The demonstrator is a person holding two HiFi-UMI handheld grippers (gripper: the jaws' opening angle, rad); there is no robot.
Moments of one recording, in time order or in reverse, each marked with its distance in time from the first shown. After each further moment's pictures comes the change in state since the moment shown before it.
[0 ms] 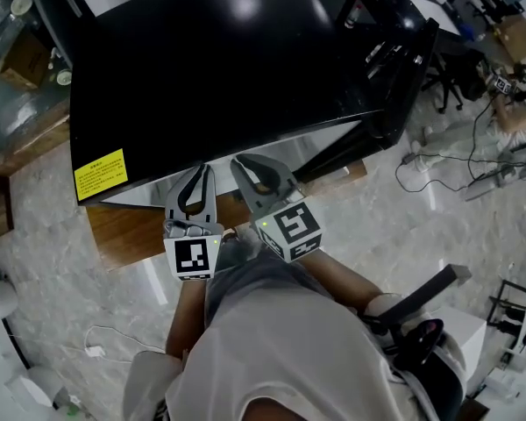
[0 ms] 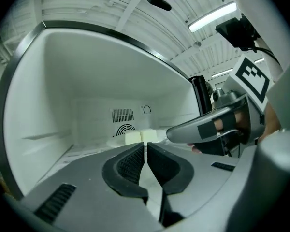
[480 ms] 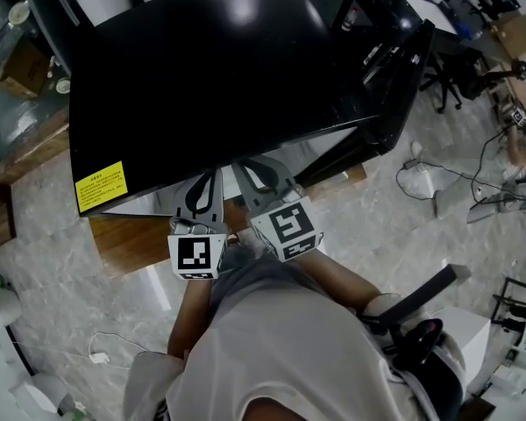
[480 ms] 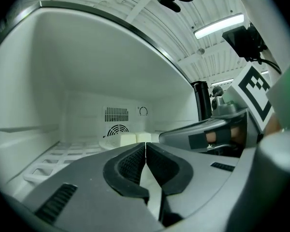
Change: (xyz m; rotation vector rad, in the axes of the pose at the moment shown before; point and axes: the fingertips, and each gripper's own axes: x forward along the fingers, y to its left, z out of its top) left arm 0.020 -0.010 0.011 -0.095 -0.020 -0.061; right arm 0.009 -0.017 0.008 -0.024 -0.018 -0.066
